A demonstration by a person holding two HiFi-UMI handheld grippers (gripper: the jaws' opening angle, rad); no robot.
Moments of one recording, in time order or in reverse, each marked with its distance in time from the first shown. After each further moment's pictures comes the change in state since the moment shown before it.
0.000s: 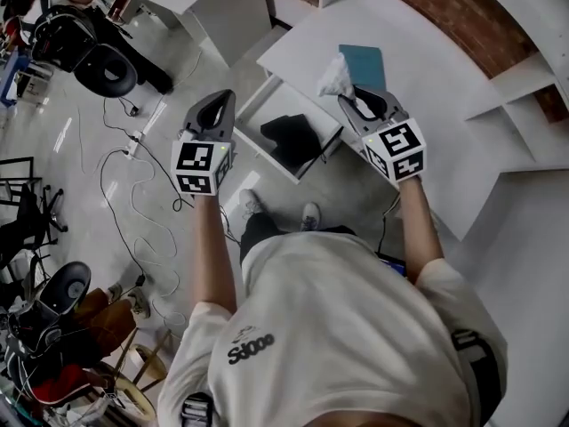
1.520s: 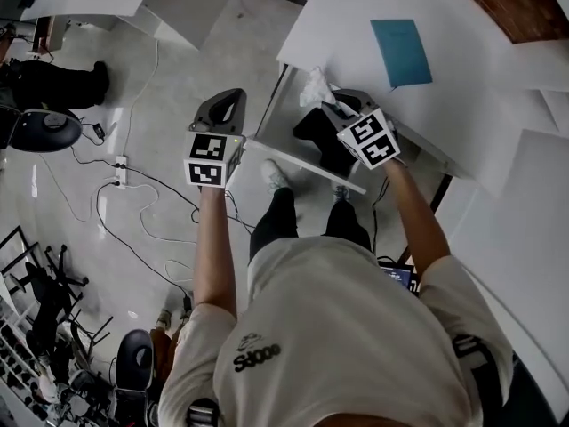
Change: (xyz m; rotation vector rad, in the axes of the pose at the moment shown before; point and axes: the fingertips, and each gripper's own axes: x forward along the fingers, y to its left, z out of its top) left arm 0.171 0.168 -0.181 -0.053 0.216 -0.397; right arm 0.287 0.059 -0.128 0.146 0.433 -0.042
